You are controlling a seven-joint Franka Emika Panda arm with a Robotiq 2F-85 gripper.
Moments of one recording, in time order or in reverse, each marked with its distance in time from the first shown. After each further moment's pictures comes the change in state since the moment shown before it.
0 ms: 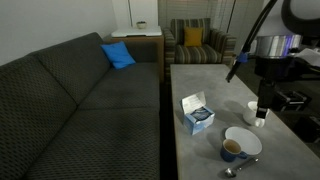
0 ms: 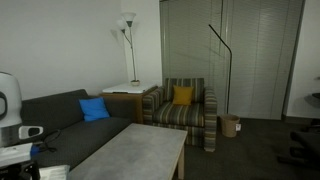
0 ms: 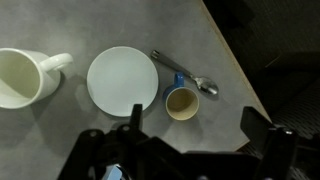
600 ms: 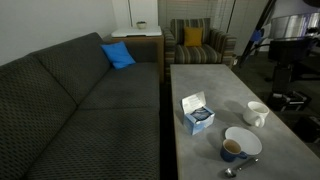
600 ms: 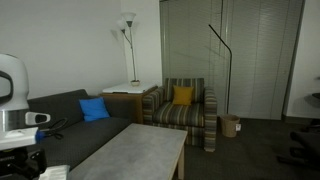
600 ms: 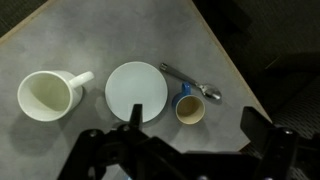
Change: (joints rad) arm -0.031 -0.108 -0.016 -0.053 0.023 -0.068 -0.007
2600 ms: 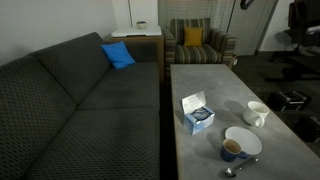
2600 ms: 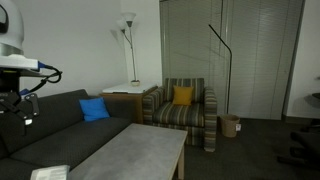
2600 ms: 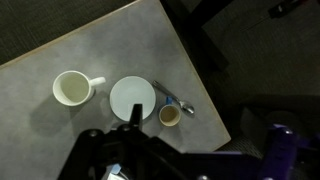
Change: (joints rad) arm 0.048 -0.229 -0.011 0.119 -0.004 -0.475 -0.149
